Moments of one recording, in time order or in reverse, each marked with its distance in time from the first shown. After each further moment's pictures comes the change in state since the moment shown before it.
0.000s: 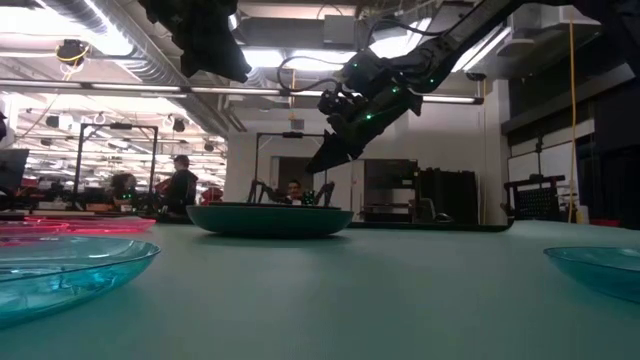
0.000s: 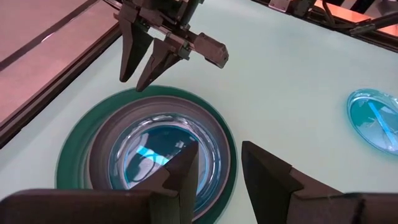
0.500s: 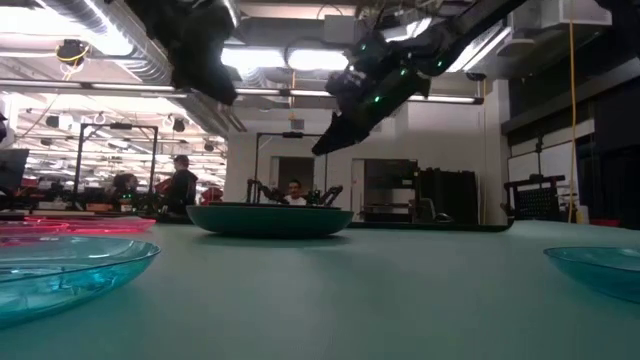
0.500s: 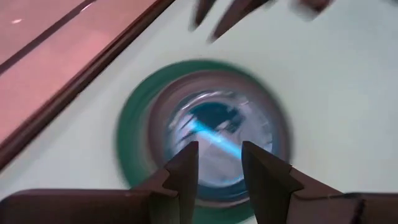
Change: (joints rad) left arm 0.167 0.000 0.000 -0.120 0.014 0.049; right arm 0.000 -0.099 -0.001 -0.080 -0.010 -0.053
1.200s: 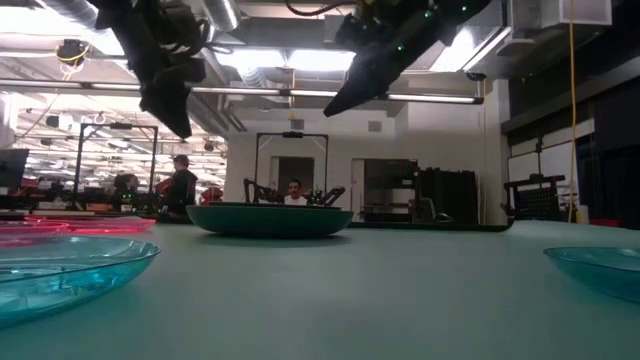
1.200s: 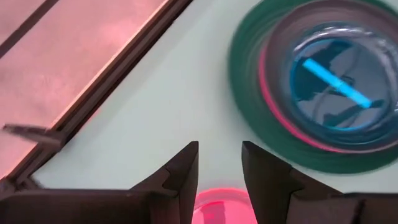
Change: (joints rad) left arm 0.521 0.000 0.000 -0.222 0.193 0.355; right arm 0.186 -0.170 0.000 -0.208 0.123 -0.085
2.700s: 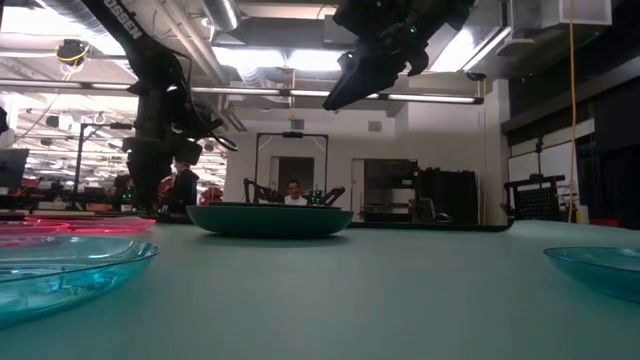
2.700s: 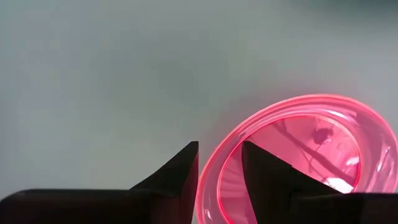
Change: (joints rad) left arm 0.185 0.472 0.000 -0.125 0.035 0.503; right arm 0.141 0.000 0.000 -0.080 0.000 -0.101
